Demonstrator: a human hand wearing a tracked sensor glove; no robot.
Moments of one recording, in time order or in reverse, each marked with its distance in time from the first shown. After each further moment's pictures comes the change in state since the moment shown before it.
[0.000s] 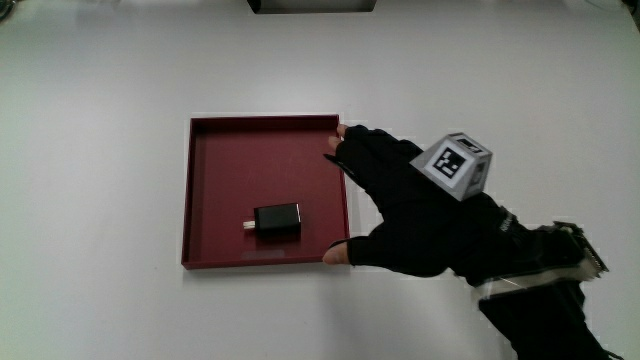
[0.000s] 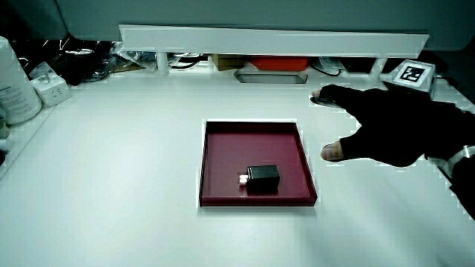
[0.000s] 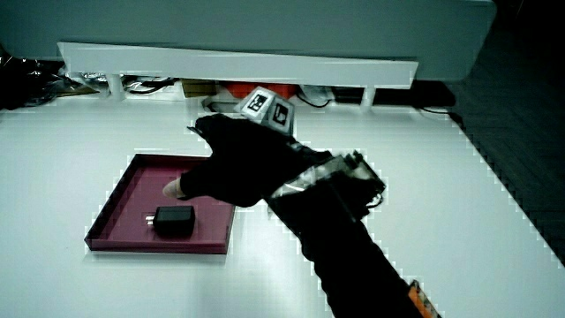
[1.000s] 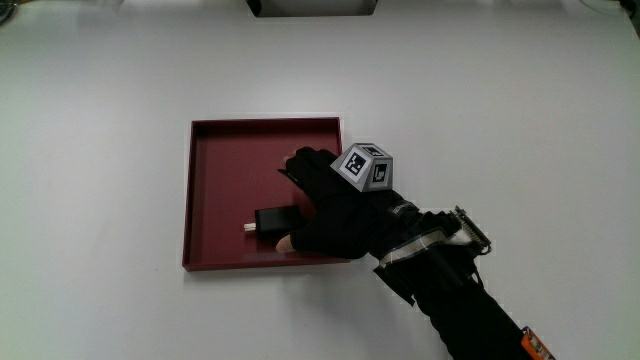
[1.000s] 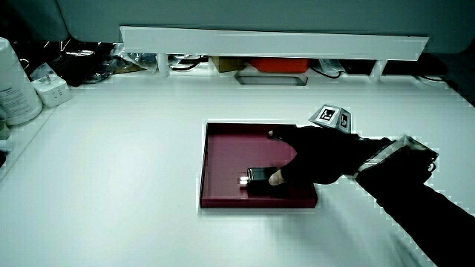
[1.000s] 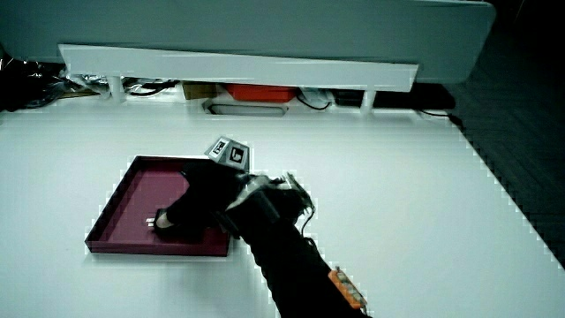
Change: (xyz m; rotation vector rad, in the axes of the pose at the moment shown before) arm 0.046 0.114 -0.059 0.019 -0.138 -0.032
